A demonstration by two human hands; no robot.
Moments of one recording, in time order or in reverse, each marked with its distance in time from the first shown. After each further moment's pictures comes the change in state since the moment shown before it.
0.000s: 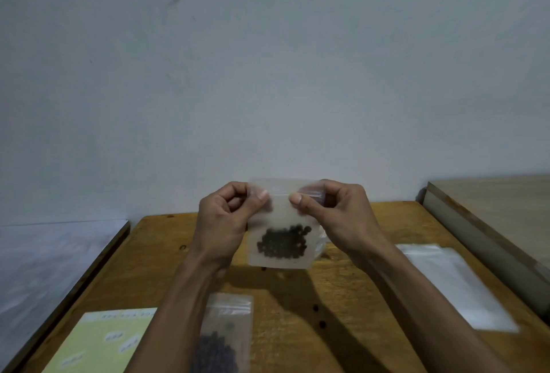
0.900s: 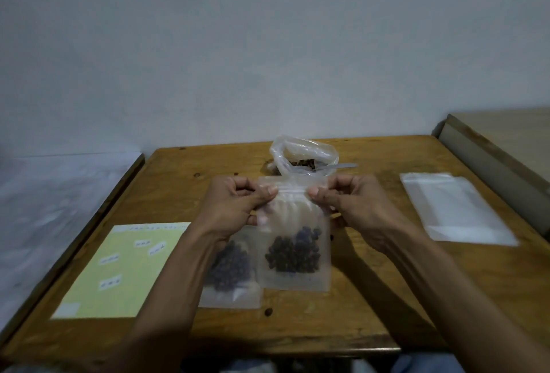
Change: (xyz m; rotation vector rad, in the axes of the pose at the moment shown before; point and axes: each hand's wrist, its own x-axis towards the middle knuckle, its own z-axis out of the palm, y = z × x) left_hand -0.063 -0.043 -0.025 0.153 -0.003 -0.413; right_hand -0.061 0.065 0.005 0.091 -0.074 0.386
